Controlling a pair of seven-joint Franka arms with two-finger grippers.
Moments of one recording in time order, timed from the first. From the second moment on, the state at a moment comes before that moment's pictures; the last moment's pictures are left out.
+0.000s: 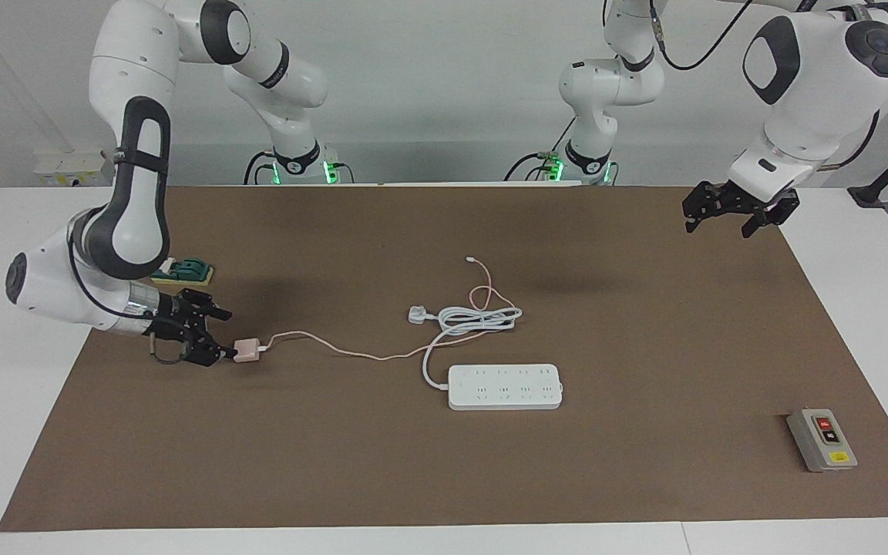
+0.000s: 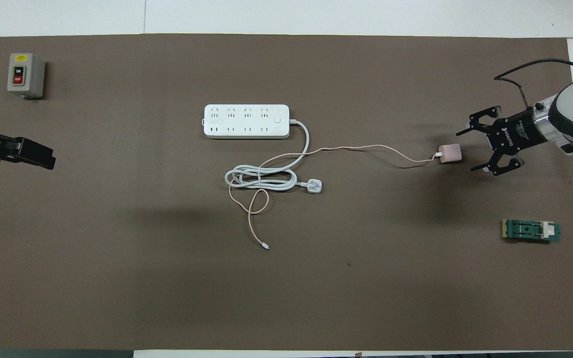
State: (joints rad) left arm -0.06 0.03 0.01 -1.63 0.02 1.58 0.16; right arm -0.29 0.52 0.05 -1.65 0.49 1.79 0.81
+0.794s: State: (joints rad) left arm -0.06 0.03 0.01 -1.63 0.02 1.58 0.16; right arm -0.28 0.60 0.05 -1.65 0.57 1.90 0.82
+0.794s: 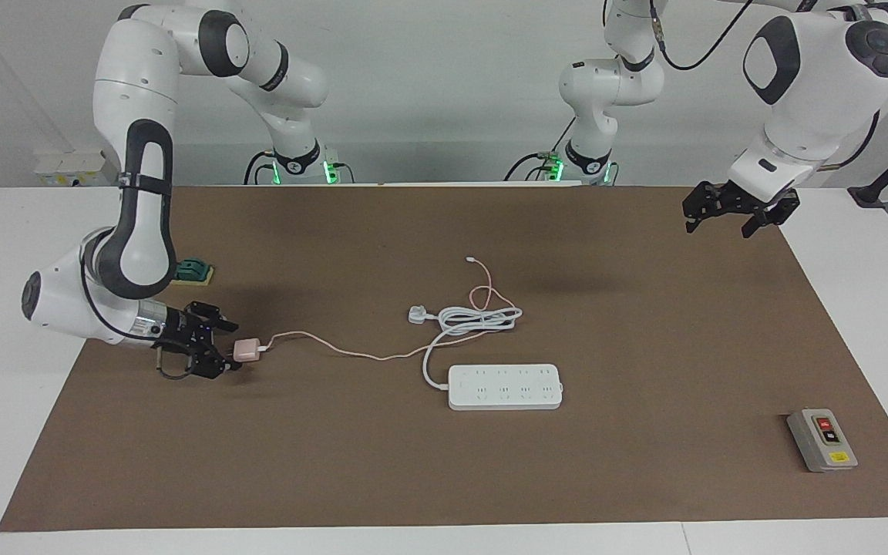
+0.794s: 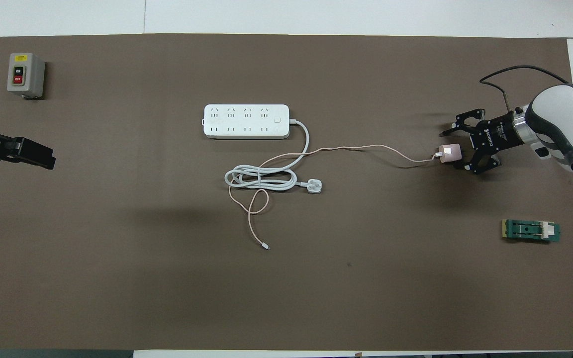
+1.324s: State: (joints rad) left arm -0.06 0.03 0.01 -1.63 0.02 1.58 0.16; right arm -0.28 0.59 0.05 -1.65 0.58 1.90 0.81
